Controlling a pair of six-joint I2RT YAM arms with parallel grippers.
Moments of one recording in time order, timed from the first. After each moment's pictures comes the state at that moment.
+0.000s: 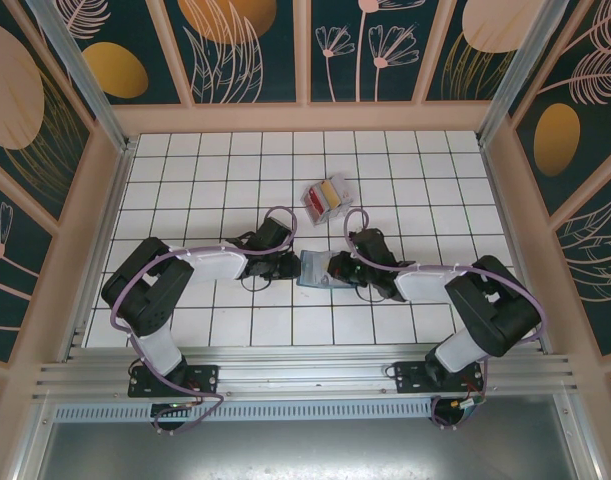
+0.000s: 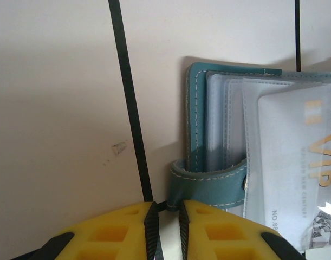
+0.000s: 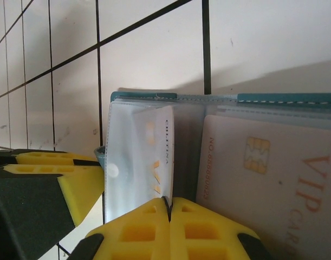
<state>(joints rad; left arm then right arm) -0.71 1.76 0.87 -0.14 0.20 -0.69 0.65 1.52 0.53 0.24 -0.25 0.89</state>
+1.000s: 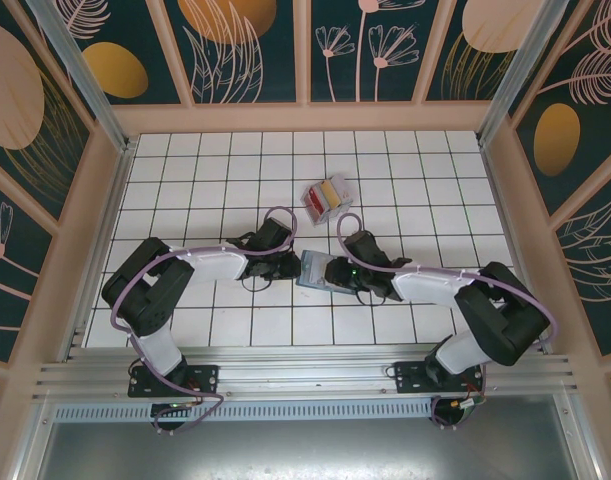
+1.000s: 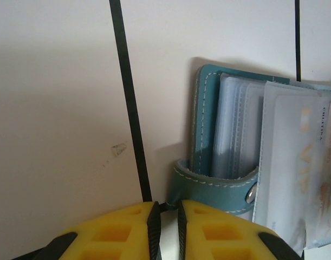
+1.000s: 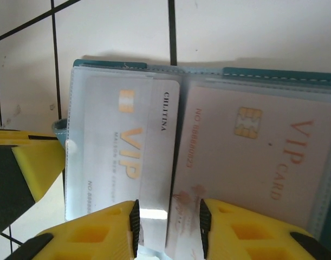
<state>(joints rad) -0.71 1.76 0.86 -0.13 0.19 -0.71 0.72 1.46 0.59 -0.04 -0.11 0.84</state>
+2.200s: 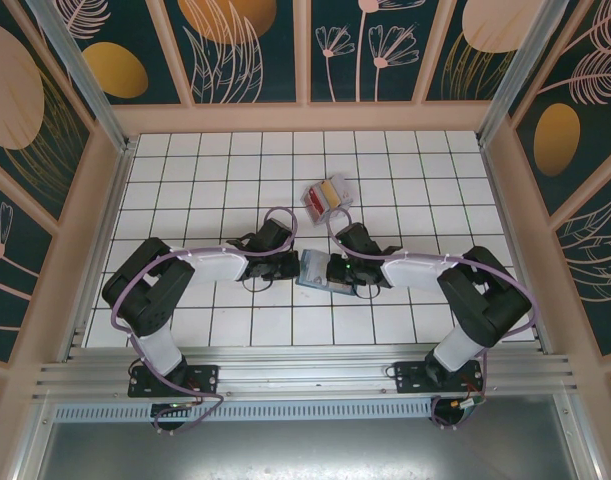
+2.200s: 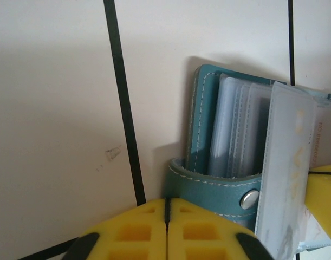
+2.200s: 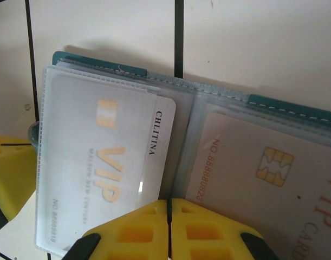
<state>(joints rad) -0.71 1.76 0.86 -0.10 0.18 -0.72 0.70 1.60 0.71 -0.11 -0.16 0.76</state>
